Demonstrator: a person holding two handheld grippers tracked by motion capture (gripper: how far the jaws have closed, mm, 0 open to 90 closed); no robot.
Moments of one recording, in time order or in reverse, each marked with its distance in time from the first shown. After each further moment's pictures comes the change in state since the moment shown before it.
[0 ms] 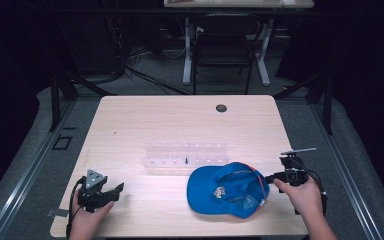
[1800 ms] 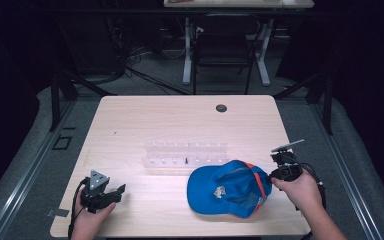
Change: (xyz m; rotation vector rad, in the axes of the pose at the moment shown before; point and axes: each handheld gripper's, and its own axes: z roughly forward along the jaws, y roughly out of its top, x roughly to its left) left arm -0.006 -0.001 0.004 0.021 0.005 0.033; right arm 0.025 0.015 -0.010 0.129 -0.045 -0.113
